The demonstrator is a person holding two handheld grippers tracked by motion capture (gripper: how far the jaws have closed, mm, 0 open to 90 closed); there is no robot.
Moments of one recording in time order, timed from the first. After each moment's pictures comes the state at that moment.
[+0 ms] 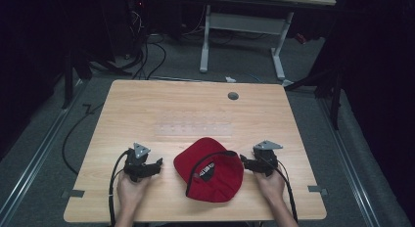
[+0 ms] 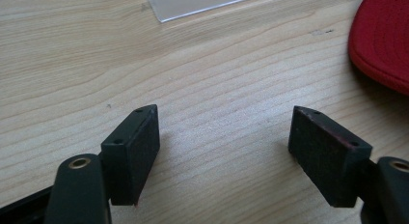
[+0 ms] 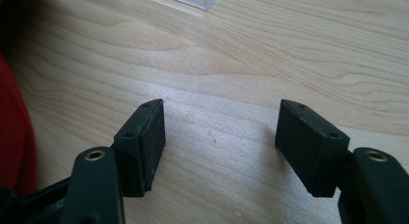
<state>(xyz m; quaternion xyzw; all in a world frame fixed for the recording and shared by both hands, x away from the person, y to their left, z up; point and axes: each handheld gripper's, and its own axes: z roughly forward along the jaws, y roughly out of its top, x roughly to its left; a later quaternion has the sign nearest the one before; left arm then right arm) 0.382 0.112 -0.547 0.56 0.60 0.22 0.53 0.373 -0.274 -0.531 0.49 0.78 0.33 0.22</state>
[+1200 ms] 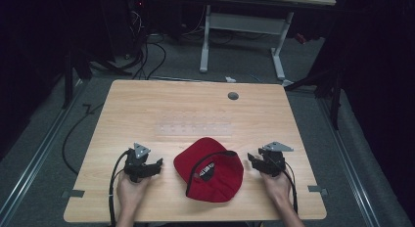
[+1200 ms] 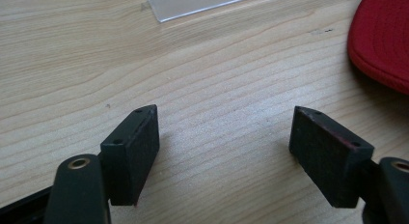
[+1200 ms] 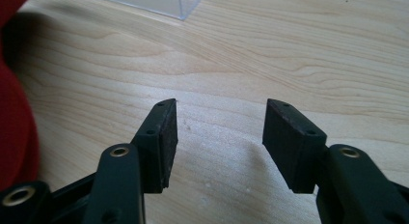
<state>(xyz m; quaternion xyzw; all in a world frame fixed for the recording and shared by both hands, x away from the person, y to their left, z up) 0.382 0.112 -0.547 0.56 0.60 0.22 0.53 0.360 -0.292 -0.521 0.51 0.75 0.35 0.23</state>
